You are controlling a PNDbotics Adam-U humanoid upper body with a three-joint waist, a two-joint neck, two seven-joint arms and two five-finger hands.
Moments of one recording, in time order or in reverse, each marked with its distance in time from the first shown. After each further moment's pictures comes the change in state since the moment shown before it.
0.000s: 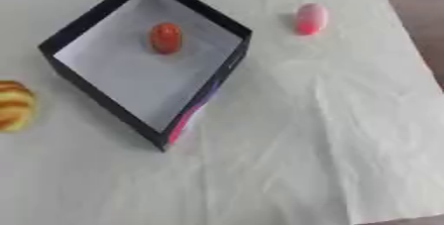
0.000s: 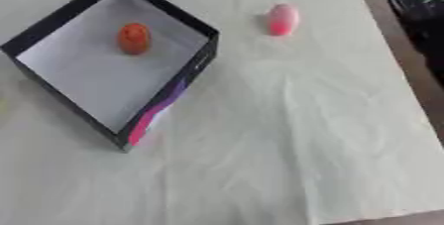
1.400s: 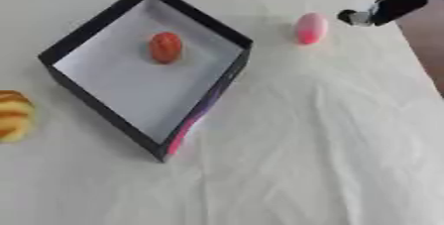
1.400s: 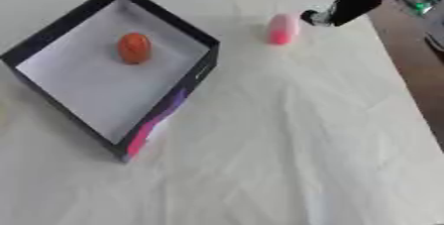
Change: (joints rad) left arm -0.011 -0.001 -0.020 0.000 -0.018 0.014 -0.022; right arm 0.119 -0.087 -0.023 0.239 -0.002 -0.089 0.019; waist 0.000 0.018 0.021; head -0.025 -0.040
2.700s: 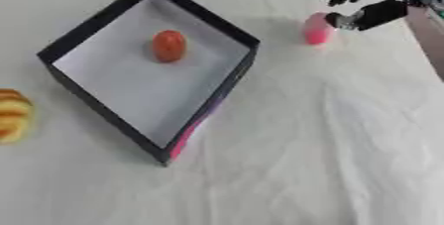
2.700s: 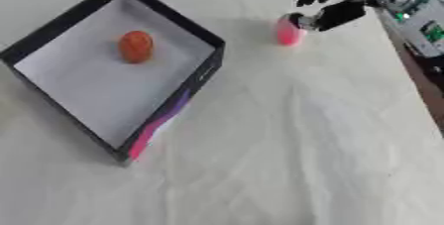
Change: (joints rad) left arm -0.009 -0.001 -0.007 0.000 -0.017 0.006 -0.006; right arm -0.068 0.059 0.018 0.105 -0.127 -0.048 0.102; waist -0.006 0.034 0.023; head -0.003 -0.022
